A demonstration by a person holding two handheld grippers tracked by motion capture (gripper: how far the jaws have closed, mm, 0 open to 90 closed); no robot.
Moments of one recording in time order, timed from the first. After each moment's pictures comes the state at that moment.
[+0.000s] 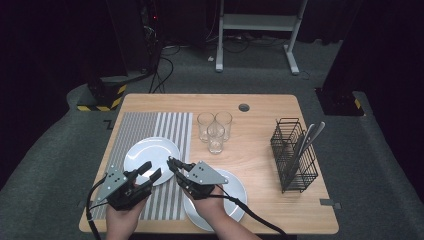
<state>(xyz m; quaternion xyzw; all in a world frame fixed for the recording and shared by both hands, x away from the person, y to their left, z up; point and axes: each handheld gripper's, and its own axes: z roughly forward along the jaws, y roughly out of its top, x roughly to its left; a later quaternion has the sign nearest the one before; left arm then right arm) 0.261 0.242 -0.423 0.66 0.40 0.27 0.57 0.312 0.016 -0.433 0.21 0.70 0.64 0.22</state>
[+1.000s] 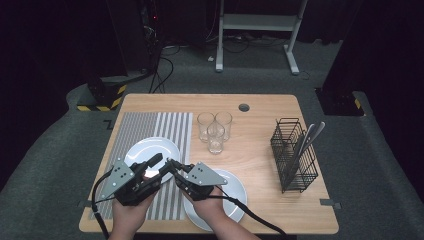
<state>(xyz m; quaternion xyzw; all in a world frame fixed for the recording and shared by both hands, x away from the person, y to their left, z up) 0.264 0.211 -0.385 0.66 0.35 0.28 0.60 0.310 0.018 -0.434 0.20 0.71 0.65 0.21</state>
